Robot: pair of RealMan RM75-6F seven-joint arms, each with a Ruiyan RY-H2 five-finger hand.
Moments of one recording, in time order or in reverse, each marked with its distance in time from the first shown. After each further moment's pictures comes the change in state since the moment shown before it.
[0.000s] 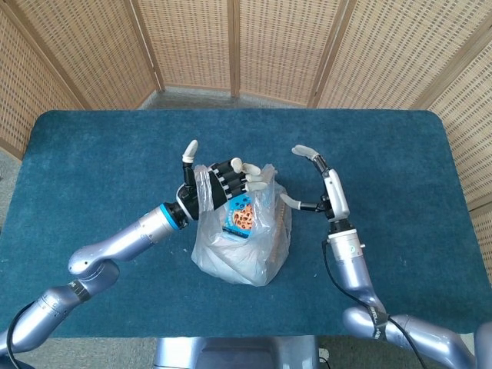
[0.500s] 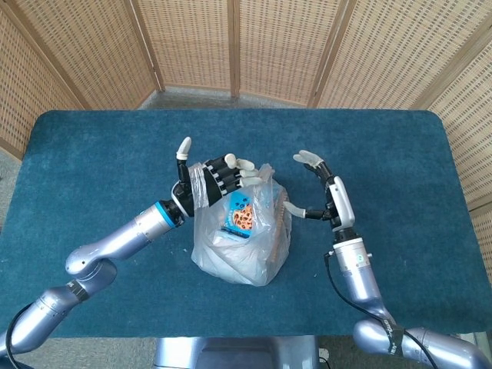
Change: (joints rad) left arm 0.019 -0.002 -0.022 0.004 0.003 -0.008 -0.002; right arm -0.060 0.085 -0.002 -0.171 0.019 -0.013 0.019
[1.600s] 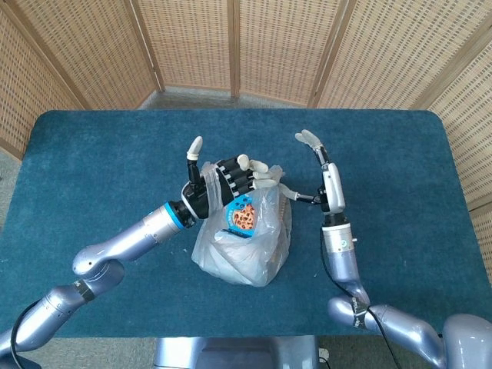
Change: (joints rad) left arm -0.041 -0.019 0.001 -0.045 0.009 0.040 -0.010; right arm 0.127 -0.242 0.035 0.412 -0.096 0.129 0.020
